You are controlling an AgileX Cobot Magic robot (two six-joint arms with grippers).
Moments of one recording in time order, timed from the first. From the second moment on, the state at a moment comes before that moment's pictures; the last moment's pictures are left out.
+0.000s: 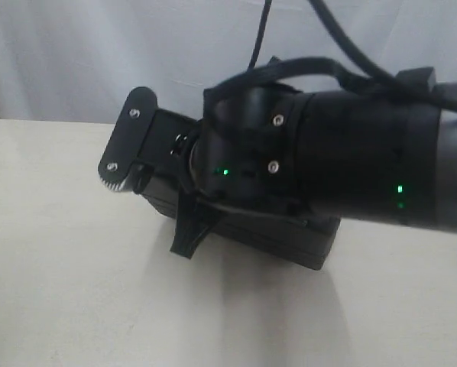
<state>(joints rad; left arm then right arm) 0.07 0.00 0.00 0.00 0.35 0.01 0.61 1.69 -1.28 -0.88 0.78 0.28</state>
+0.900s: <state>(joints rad) 0.07 0.00 0.00 0.00 0.35 0.01 0.29 1.72 -1.35 -0.45 0.68 0.03</state>
